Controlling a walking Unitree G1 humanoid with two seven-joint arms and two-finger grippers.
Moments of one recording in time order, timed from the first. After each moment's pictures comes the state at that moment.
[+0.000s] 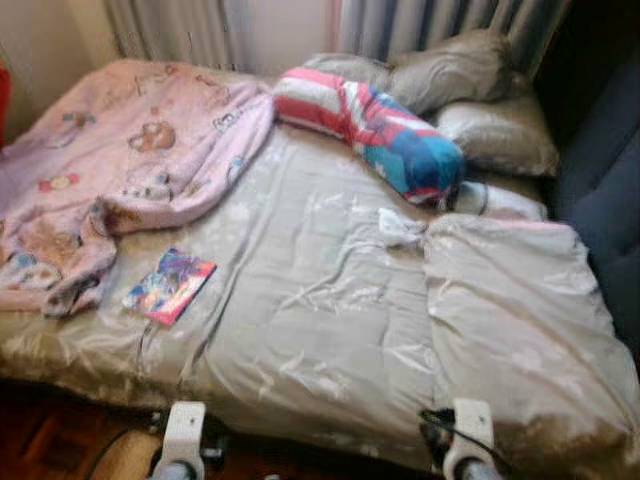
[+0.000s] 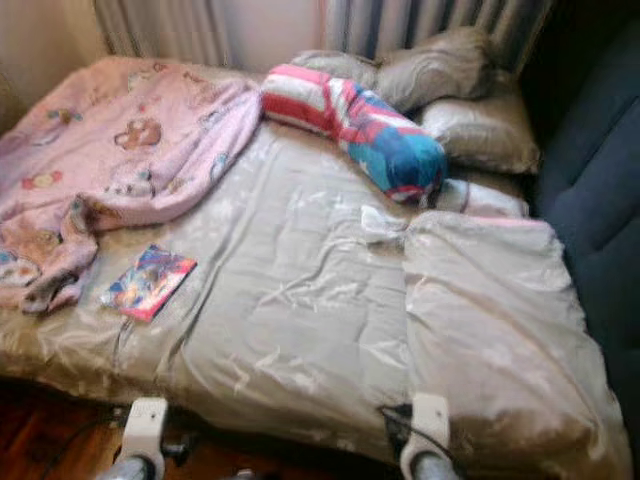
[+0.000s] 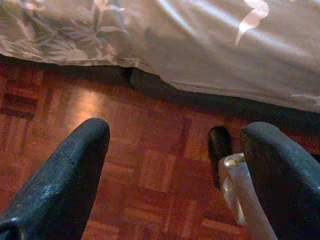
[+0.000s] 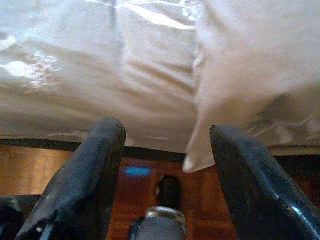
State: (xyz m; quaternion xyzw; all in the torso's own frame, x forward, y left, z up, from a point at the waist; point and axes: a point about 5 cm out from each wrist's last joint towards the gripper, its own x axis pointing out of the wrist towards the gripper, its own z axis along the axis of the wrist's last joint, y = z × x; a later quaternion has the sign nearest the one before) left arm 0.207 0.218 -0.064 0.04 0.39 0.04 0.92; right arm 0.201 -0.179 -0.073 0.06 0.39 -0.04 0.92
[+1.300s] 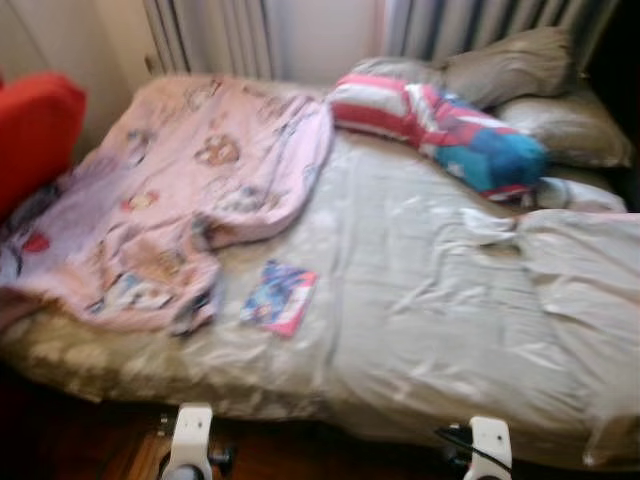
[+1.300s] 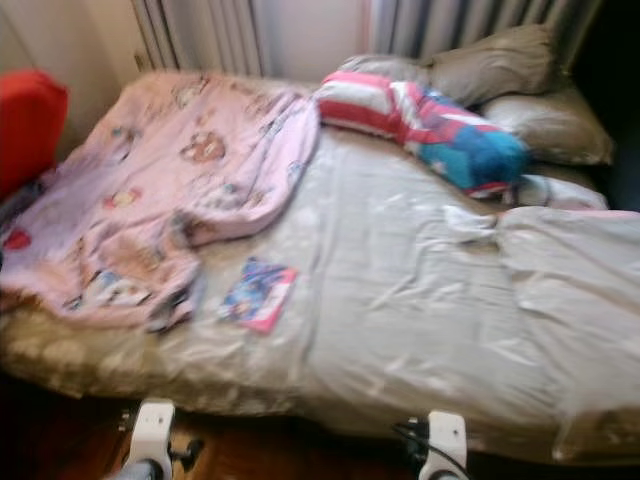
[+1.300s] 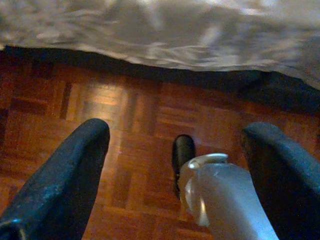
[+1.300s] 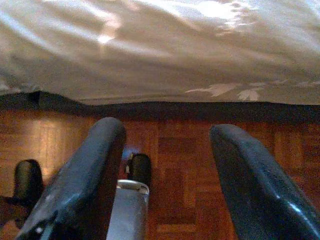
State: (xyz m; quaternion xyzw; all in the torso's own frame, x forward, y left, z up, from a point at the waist) left arm 0.207 0.211 -0.065 0.04 0.39 0.04 0.92; right arm 0.181 -0.196 -0.082 0.05 0.42 -0.06 0.90
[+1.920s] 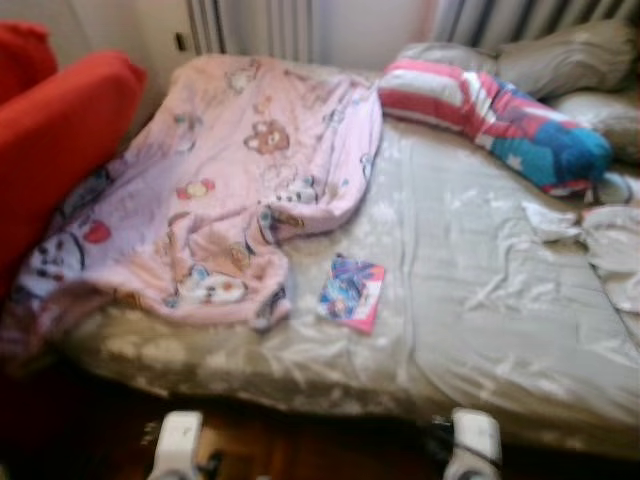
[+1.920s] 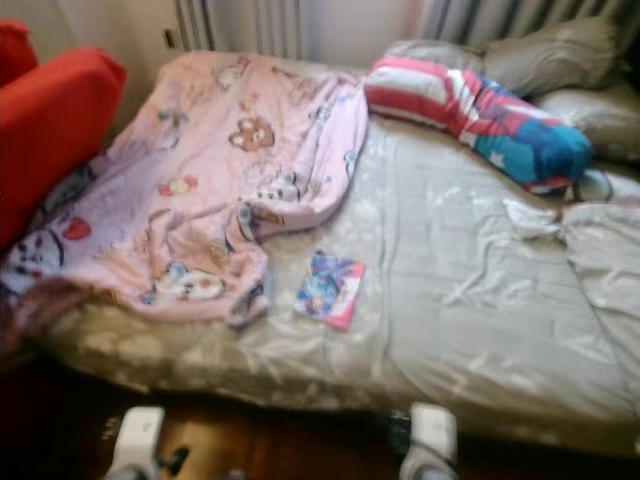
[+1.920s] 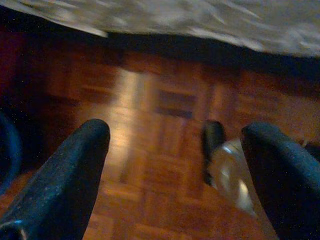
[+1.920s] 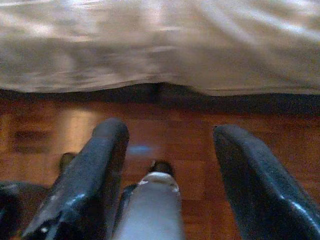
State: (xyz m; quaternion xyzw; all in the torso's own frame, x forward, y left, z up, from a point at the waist) left arm 0.201 0.224 -0.066 0.05 0.40 0.05 0.91; right arm 0.190 -0.176 -0.080 0.06 0.41 -0.04 0.91
